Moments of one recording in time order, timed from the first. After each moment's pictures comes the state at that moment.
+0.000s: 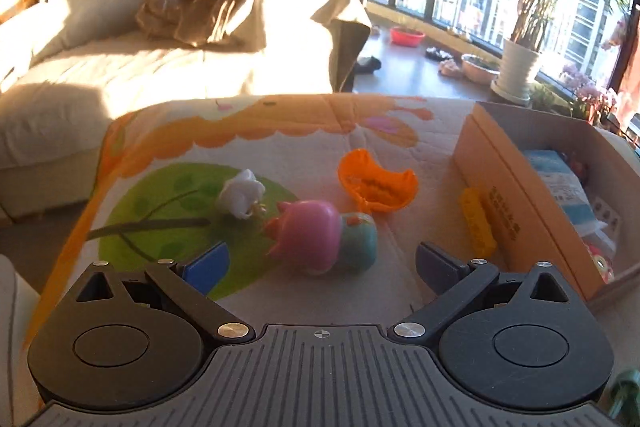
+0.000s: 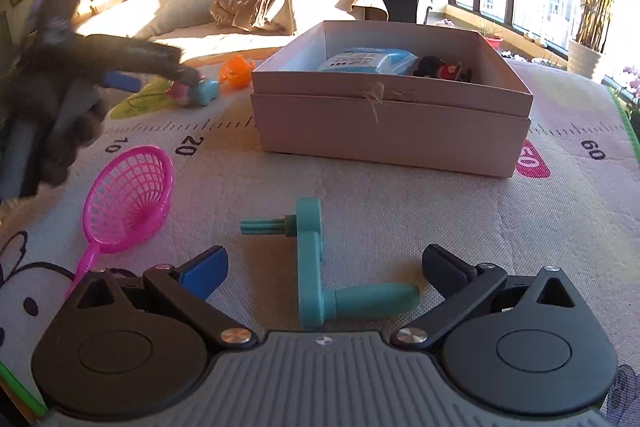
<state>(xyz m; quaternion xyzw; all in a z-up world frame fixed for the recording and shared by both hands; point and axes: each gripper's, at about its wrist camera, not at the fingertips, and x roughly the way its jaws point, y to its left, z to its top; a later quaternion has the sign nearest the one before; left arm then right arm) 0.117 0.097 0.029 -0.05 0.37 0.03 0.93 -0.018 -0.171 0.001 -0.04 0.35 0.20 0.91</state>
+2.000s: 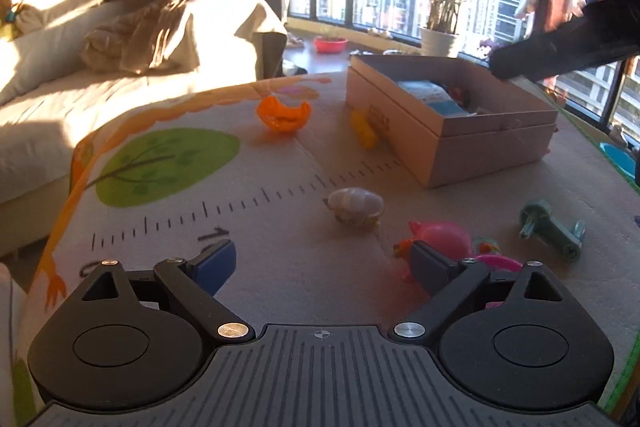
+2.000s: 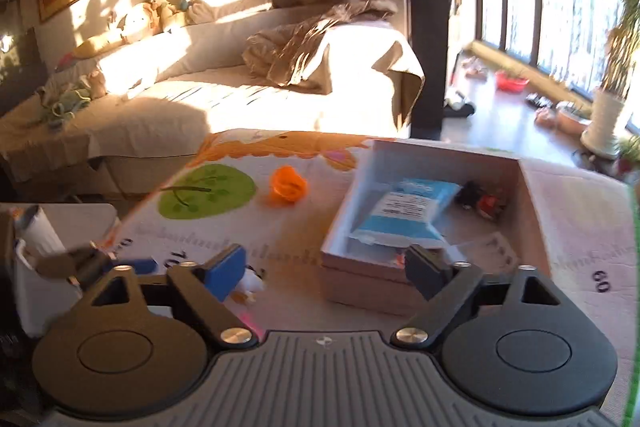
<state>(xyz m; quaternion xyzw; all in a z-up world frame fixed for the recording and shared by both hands) -0.024 0.076 0.020 0.00 0.33 -0.08 0.94 0.028 -0.125 0.120 -0.02 0.33 0.25 0.91</state>
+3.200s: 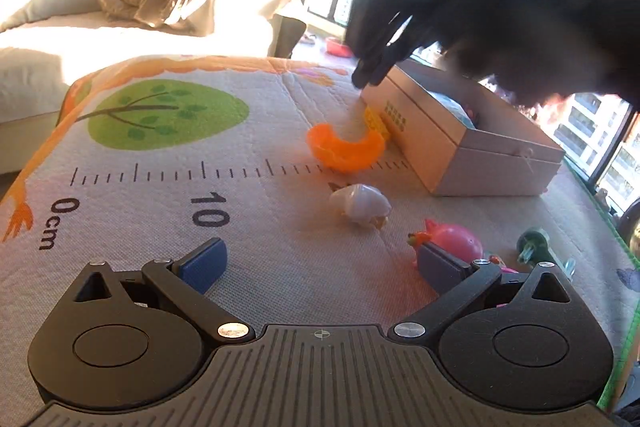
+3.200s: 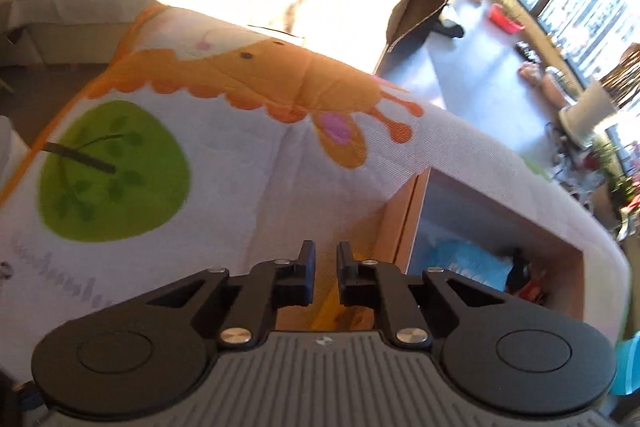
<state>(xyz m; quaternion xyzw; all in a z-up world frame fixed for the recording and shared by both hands) -0.024 0.098 0.002 -0.10 0.32 -0.08 0.94 0.202 0.037 0.065 -0.24 0.47 0.13 0.84</state>
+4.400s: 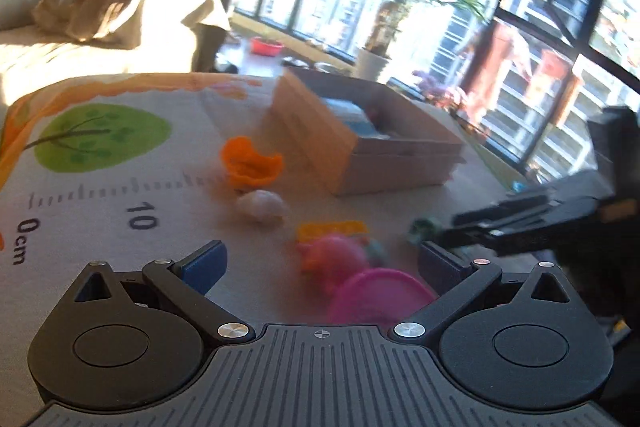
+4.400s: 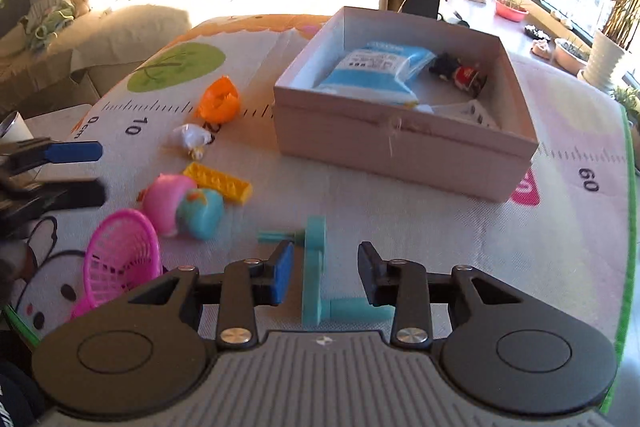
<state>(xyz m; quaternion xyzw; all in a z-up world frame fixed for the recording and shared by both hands) -0.061 0.074 0.044 -0.07 0.32 -0.21 0.92 0.003 -0.169 0.047 -0.09 0.43 0.23 0.87</state>
